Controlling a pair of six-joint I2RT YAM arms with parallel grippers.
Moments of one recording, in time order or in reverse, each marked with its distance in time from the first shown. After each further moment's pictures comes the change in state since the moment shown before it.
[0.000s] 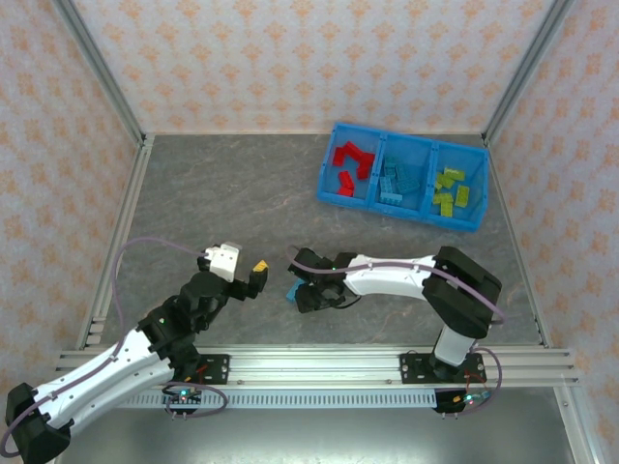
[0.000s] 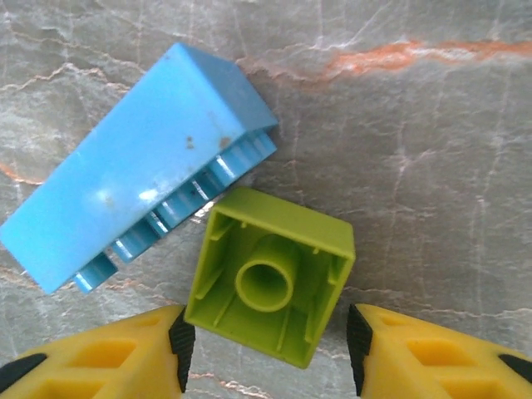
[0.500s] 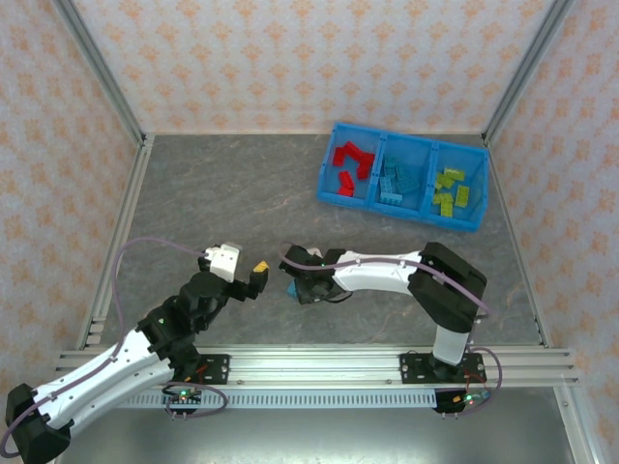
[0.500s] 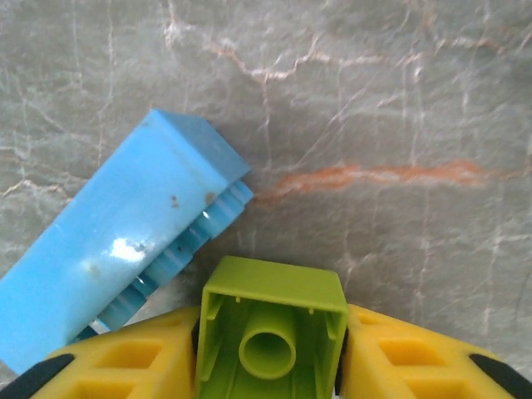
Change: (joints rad) left arm 0.000 -0.016 0.000 0.000 0.015 0.000; right arm 0.005 0.087 0.097 -0.035 0.166 0.011
